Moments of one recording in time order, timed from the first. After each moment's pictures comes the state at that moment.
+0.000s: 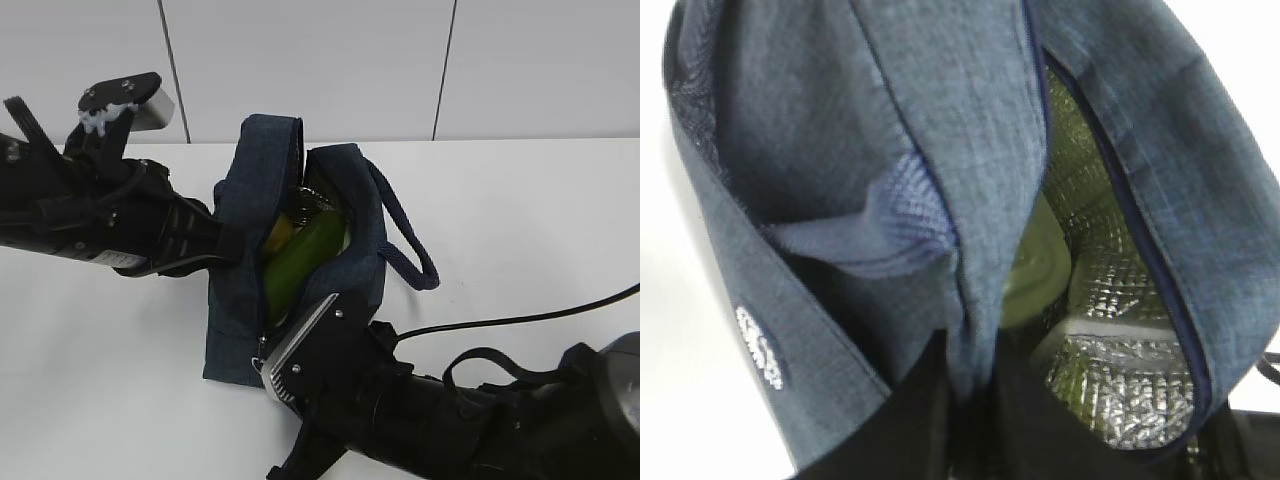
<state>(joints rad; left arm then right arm) -0.53 1.44 -0.83 -0.78 0.36 0.52 0.84 1.91 -0.60 0.02 -0.72 -0.15</state>
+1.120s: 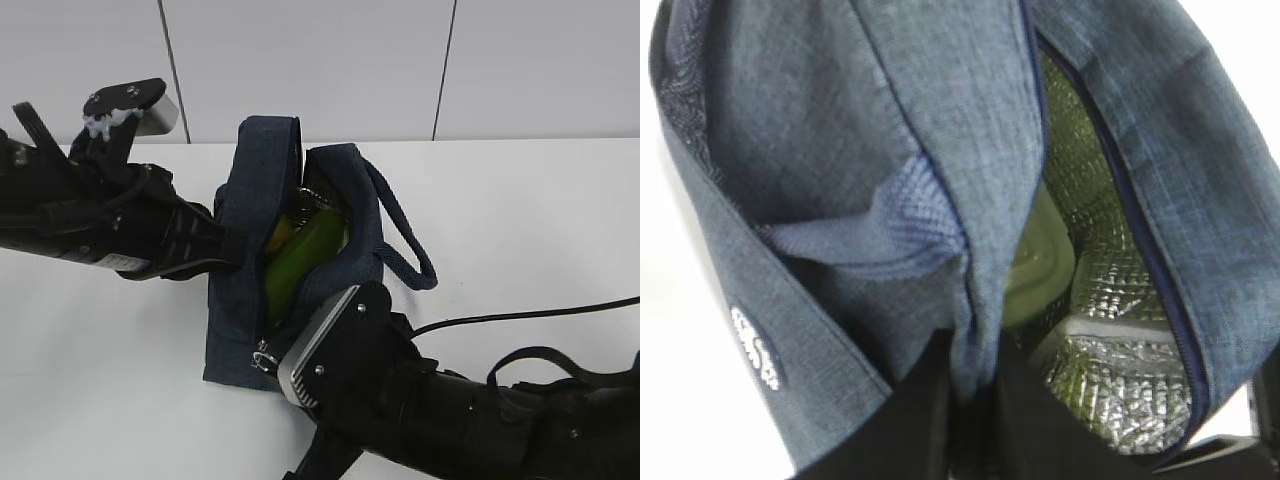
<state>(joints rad) -0.53 1.45 -0.83 -0.78 0.35 0.52 0.84 1.80 -0.54 -0.02 -0.72 -0.14</state>
